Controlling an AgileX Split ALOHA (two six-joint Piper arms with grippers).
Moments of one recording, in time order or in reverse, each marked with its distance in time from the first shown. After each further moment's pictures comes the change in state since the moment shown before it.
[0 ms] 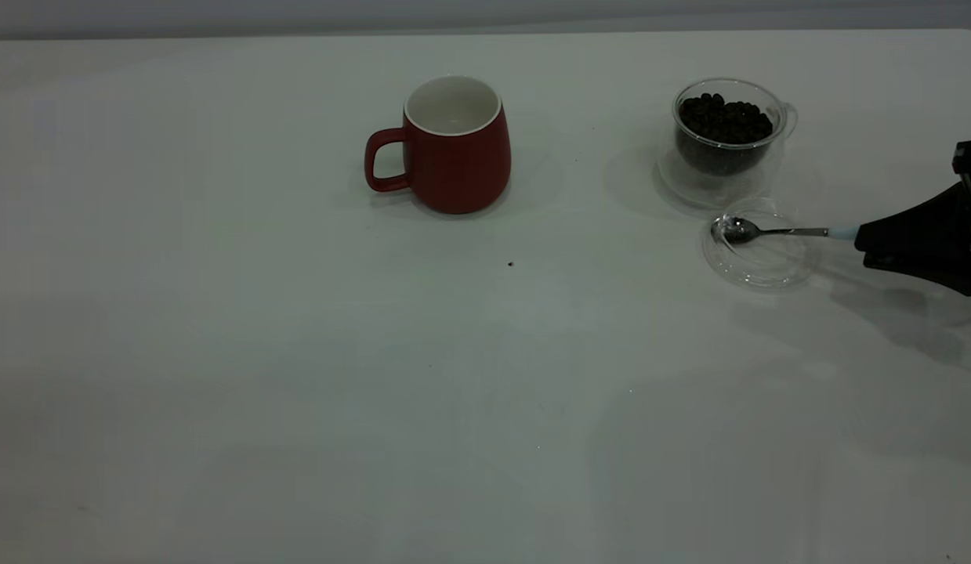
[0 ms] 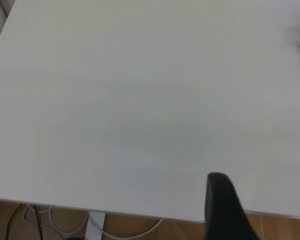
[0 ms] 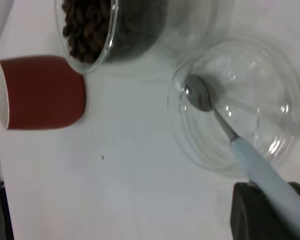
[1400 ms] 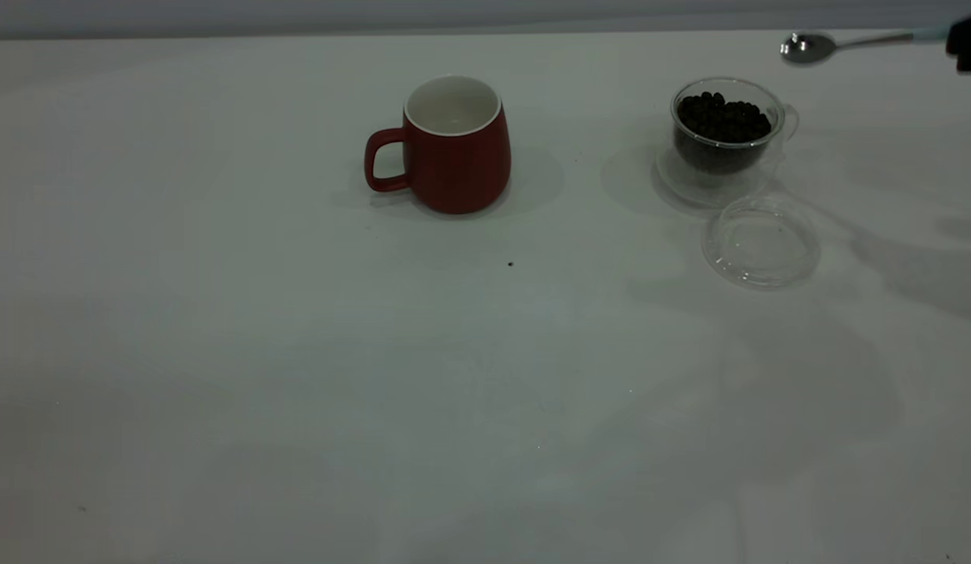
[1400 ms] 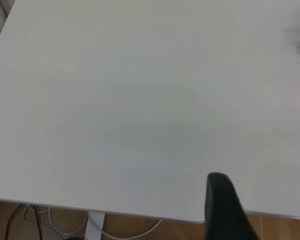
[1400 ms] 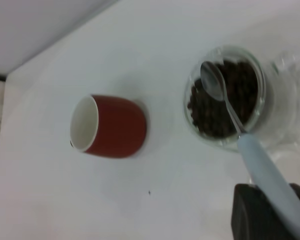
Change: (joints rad) left arm 0.000 0.000 0.000 0.000 0.000 -0.002; right arm 0.015 -0.461 -0.043 -0.216 -0.045 0.275
